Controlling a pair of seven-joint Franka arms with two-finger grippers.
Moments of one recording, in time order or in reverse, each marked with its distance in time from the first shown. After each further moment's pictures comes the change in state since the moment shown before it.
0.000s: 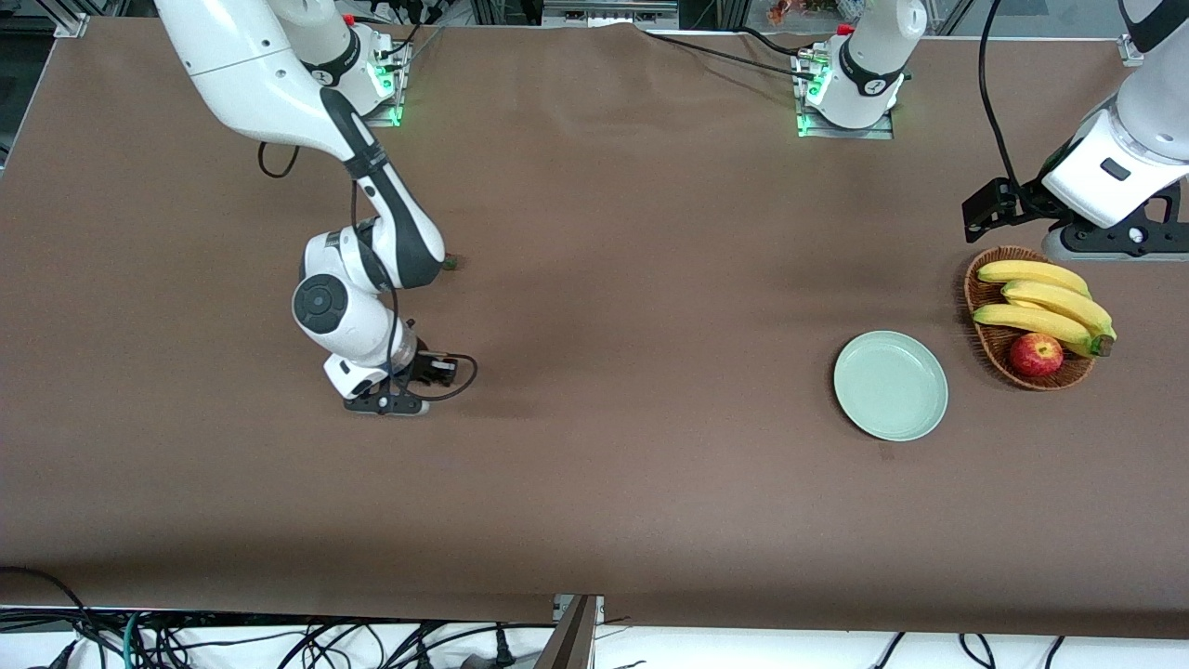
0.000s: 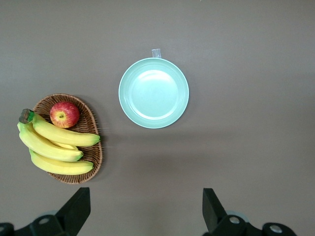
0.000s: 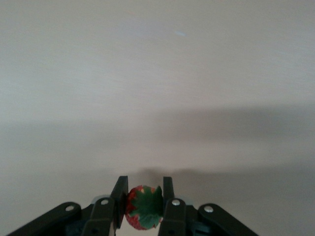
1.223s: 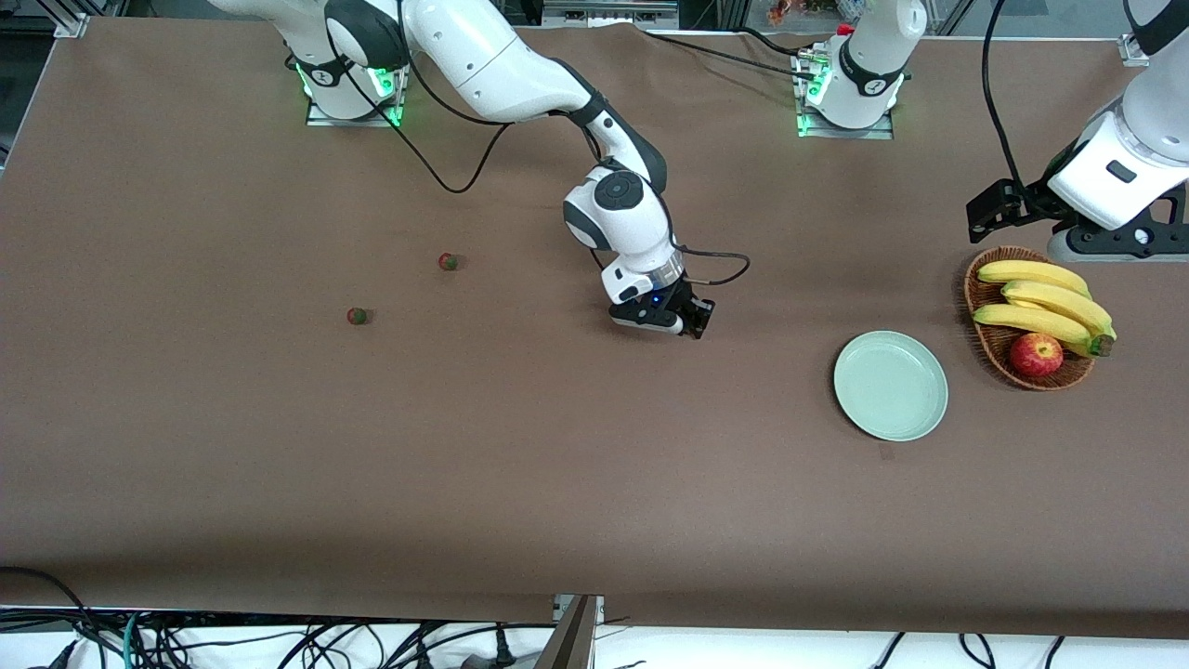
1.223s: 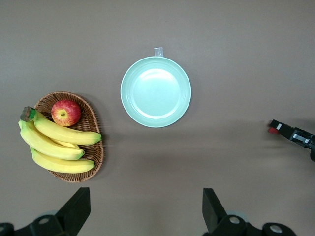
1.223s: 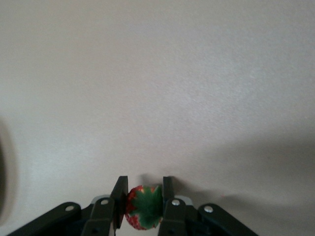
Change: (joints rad) left arm 0.008 0.000 0.000 -0.001 0.000 -0.003 -0.001; right arm 0.626 0.455 -0.120 0.555 -0.002 0.318 0.863
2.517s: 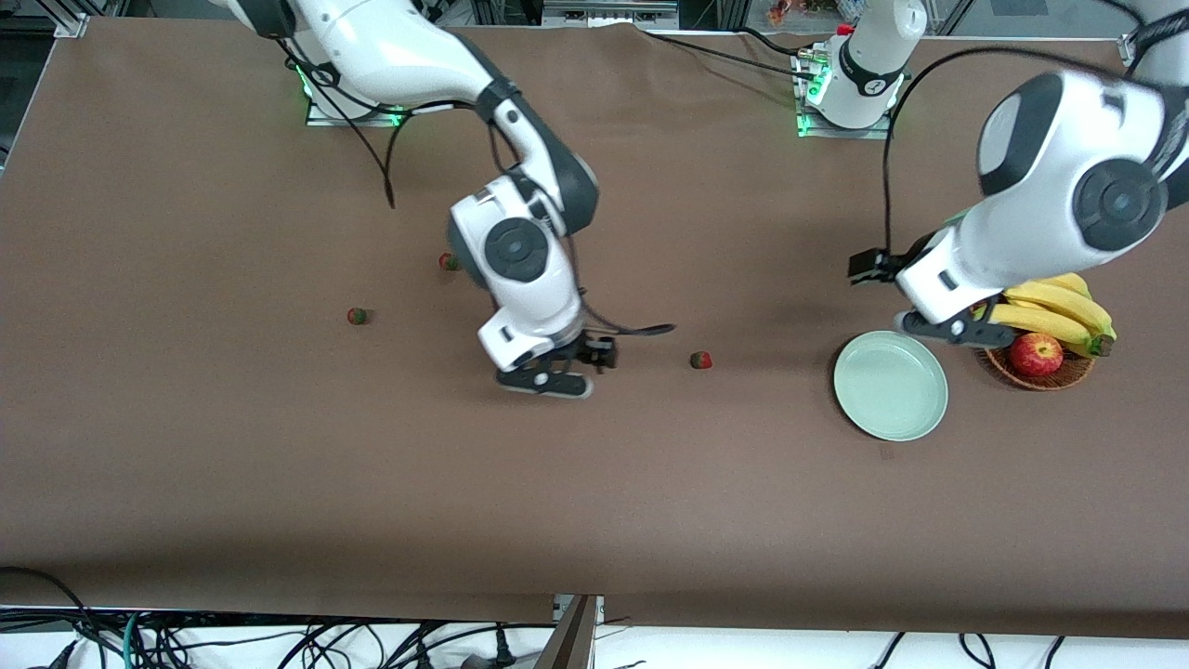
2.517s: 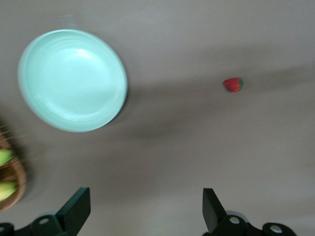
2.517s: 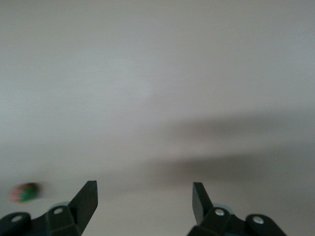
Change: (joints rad) left arm -0.083 0.269 -0.048 -0.021 -0.126 0.127 0.002; right arm -0.297 -0.296 -0.037 -0.015 0.002 -0.724 -0.569
